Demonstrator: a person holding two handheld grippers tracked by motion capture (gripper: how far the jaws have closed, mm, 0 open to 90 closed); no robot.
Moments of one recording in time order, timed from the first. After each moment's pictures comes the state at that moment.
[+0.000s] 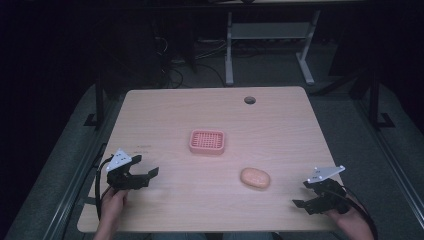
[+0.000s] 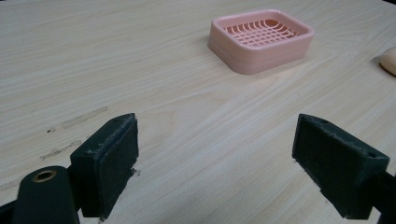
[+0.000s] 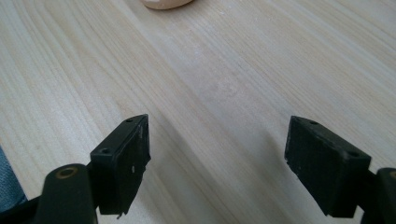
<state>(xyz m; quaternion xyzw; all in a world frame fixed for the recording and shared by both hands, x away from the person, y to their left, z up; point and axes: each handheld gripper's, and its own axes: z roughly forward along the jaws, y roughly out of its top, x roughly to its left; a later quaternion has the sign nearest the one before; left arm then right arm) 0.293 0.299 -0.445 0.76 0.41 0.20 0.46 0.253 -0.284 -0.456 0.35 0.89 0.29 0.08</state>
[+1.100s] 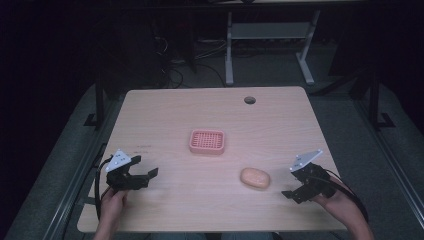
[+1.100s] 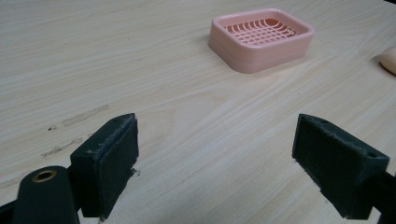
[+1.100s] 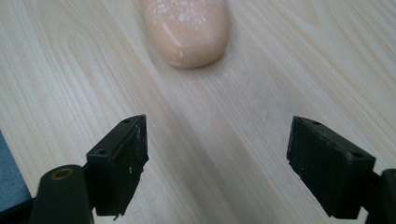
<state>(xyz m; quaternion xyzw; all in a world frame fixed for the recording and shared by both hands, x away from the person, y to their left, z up) 0.292 0.300 -0.446 0.76 0.41 0.20 0.46 0.283 -0.242 -0.424 0.30 0.92 0.24 0.07</state>
